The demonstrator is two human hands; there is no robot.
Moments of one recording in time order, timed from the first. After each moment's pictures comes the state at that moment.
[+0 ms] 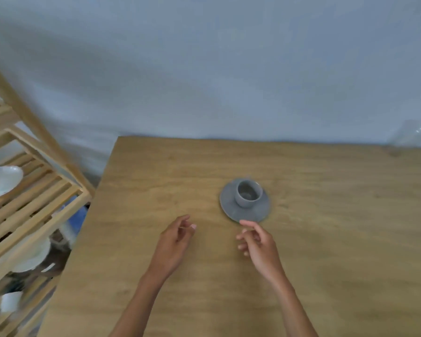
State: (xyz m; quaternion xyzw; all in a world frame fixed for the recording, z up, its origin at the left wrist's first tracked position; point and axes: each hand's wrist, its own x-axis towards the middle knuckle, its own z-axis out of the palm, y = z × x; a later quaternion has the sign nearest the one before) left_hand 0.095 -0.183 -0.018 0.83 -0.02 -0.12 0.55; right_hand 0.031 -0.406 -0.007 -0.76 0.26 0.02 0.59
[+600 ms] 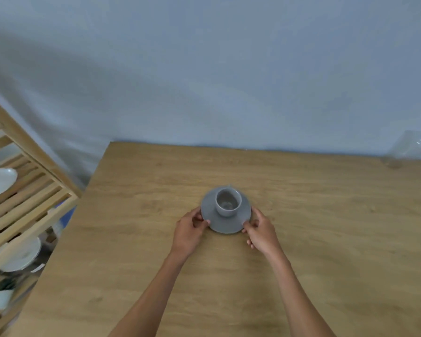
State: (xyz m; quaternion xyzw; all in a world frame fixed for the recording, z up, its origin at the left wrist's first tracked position) left_hand 0.136 -0.292 -0.026 0.84 -0.01 -0.11 0.52; right_hand 0.092 -0.495 -0.006 -0.80 0.27 0.09 0.53
